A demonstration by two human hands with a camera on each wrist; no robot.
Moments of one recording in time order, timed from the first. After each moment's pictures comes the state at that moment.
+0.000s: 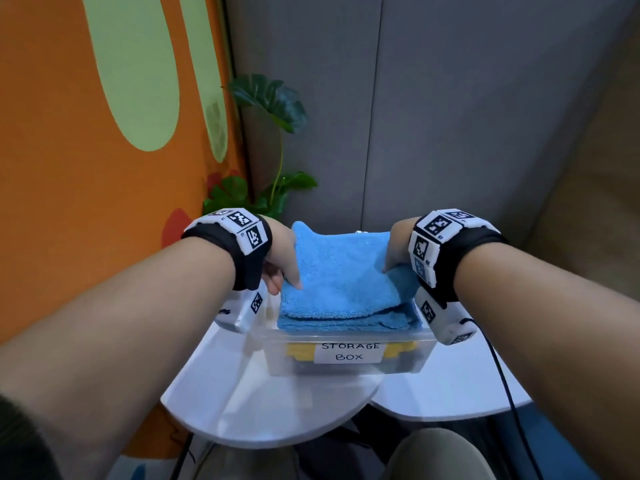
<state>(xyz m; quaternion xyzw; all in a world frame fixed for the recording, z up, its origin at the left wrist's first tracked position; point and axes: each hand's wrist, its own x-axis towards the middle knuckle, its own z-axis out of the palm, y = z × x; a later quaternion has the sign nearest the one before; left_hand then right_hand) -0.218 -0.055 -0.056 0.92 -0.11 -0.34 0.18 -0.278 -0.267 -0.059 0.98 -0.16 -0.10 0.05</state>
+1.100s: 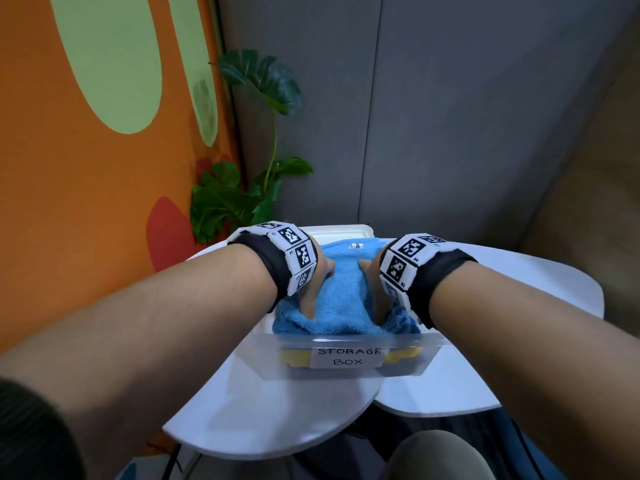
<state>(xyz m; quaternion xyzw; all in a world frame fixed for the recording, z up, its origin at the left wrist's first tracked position) -0.228 -0.115 -0.080 0.87 -0.33 -0.21 -0.32 -0.267 -0.236 -0.112 0.93 0.01 -0.18 0.33</state>
